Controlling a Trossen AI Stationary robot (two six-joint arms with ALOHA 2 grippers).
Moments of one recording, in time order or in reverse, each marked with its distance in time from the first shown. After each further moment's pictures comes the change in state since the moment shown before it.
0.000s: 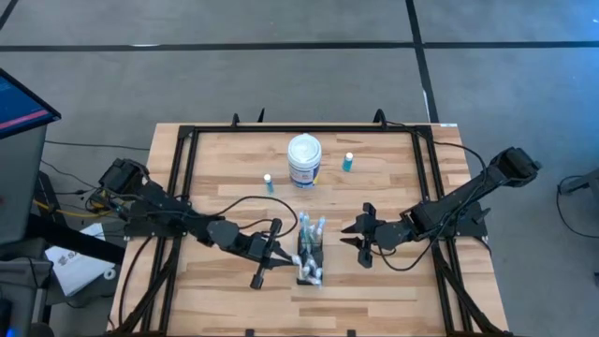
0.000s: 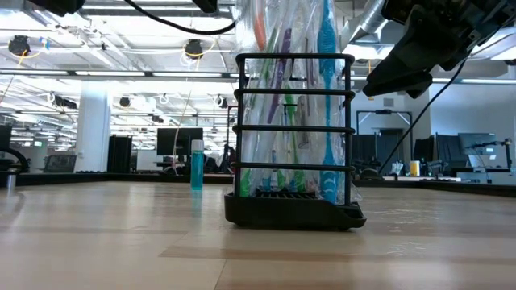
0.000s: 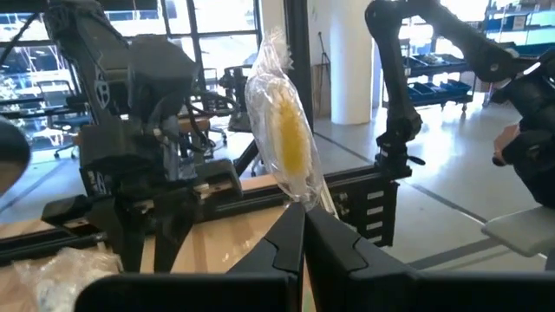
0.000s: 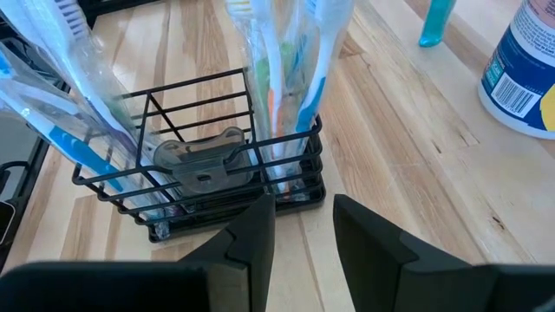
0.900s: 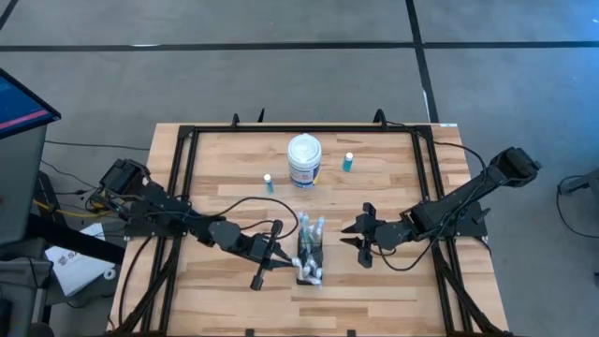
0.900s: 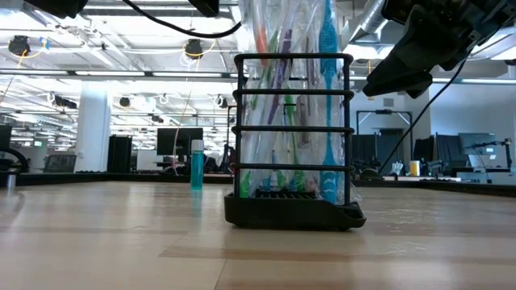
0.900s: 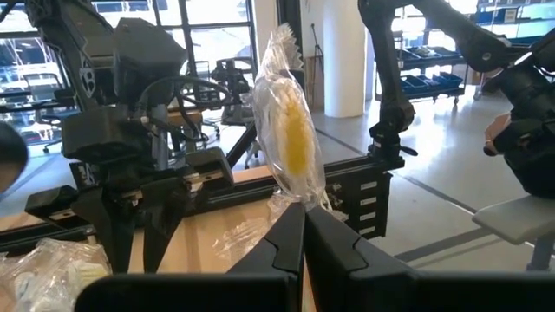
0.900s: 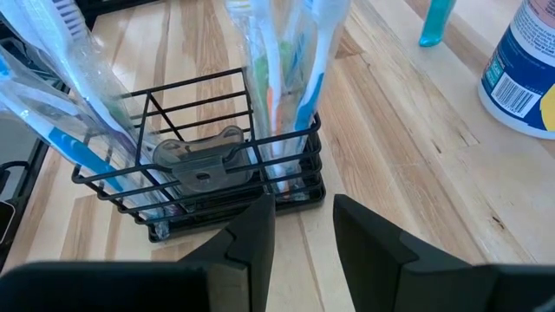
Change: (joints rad) left arm 0.002 0.016 0.000 -0.010 0.025 -0.003; right arm 0.000 0.000 0.000 0.000 0.000 0.000
